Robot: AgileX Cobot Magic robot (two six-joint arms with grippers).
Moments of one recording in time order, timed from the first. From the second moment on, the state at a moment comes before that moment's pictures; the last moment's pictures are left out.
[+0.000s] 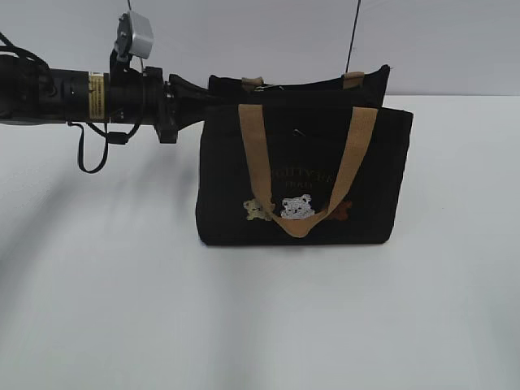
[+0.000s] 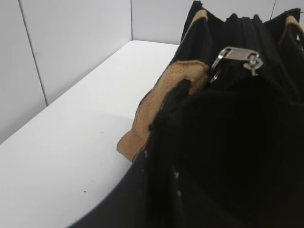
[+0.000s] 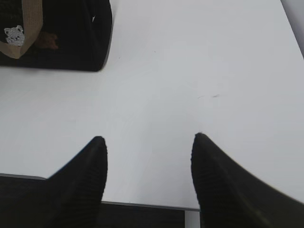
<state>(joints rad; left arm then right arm) -0.17 2.17 -1.36 1.42 -1.12 -0.80 -0.01 -0.01 -0.47 0.11 1.09 -0.15</state>
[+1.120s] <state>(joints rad) -0.18 2.17 -1.36 1.42 -1.12 -0.80 0.15 1.23 -1.27 0.32 1.13 -0.16</state>
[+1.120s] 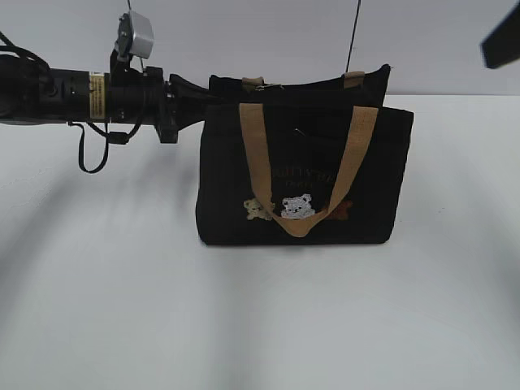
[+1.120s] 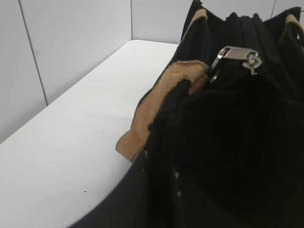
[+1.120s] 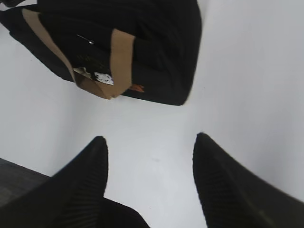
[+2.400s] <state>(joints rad) -0.18 2.17 -1.36 1.41 -1.08 -0.81 0.43 2.07 -1.92 0.32 1.02 0.11</state>
